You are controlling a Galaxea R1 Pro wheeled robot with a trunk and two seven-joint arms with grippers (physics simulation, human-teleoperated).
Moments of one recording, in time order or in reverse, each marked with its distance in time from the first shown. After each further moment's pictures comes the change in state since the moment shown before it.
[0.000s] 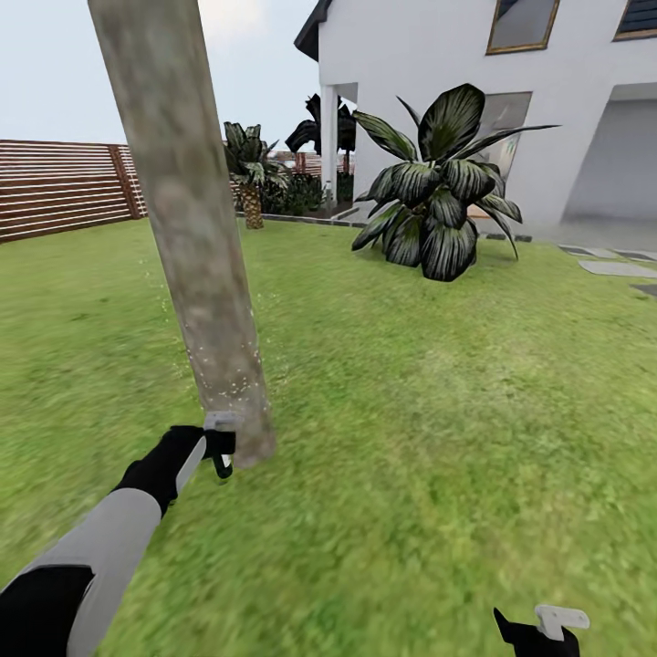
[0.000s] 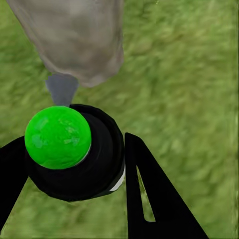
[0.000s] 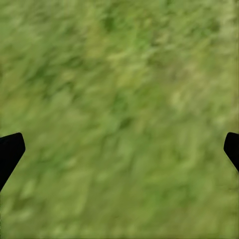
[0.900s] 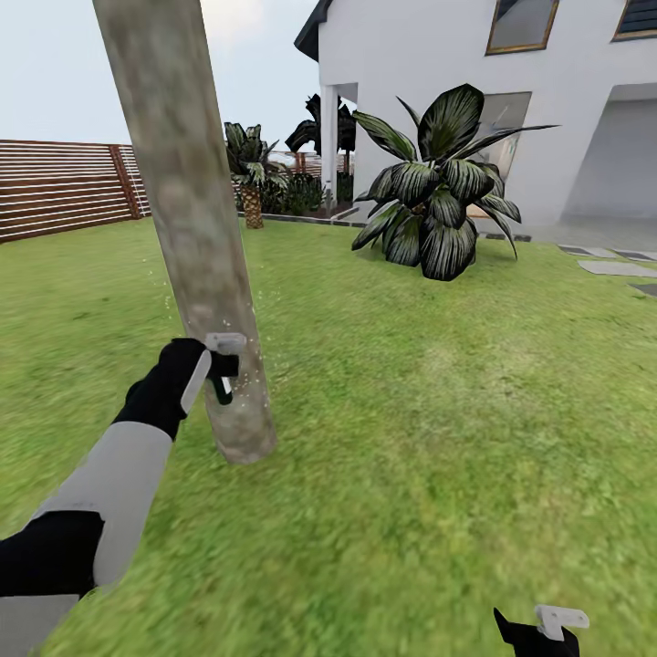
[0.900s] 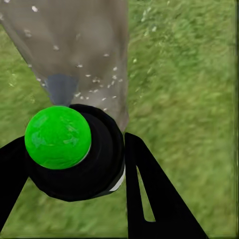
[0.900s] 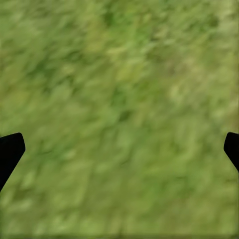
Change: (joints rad) left arm -0.202 -0.044 -0.002 -0.269 0.009 0.316 0.124; right arm 0.000 0.000 0.001 0.000 0.001 0.000 0.000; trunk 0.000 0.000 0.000
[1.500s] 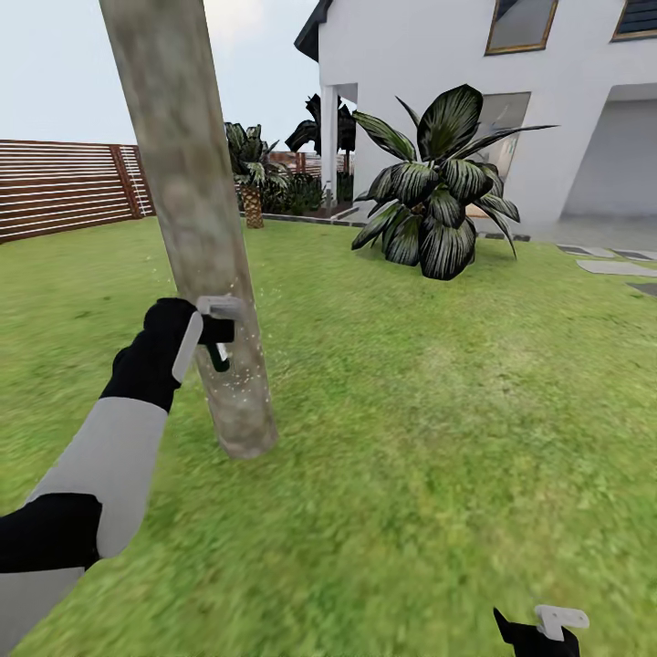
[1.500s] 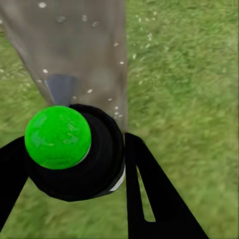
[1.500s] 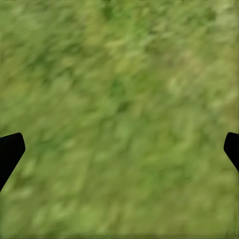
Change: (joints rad) left arm -0.082 -0.005 0.003 -0.146 -0.015 0.128 0.002; right arm 0.000 0.000 -0.001 0.000 0.000 0.000 0.000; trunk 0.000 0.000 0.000
